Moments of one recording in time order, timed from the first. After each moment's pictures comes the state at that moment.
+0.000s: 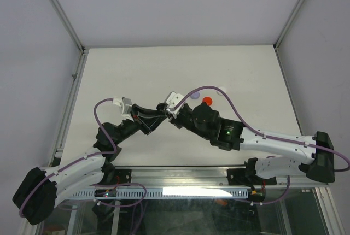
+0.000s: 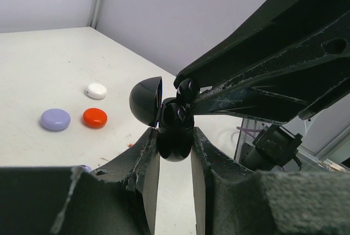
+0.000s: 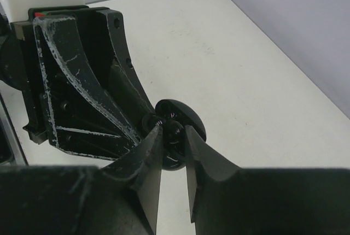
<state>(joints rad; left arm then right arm) -0.68 0.80 0.17 0.97 0.34 -0.53 1.26 1.16 0.95 0.05 0.30 -0.20</state>
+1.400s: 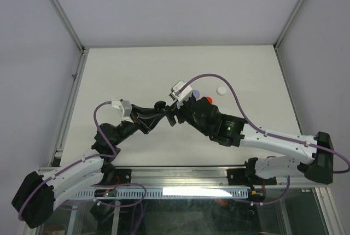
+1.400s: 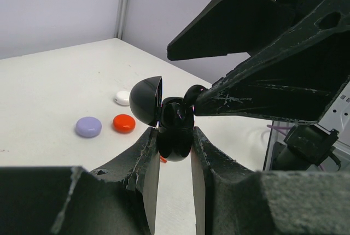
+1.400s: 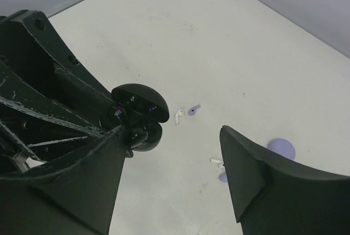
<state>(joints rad) -0.68 0.74 0.17 0.91 0.30 -0.39 1.22 1.17 1.00 -0.06 0.42 0.01</state>
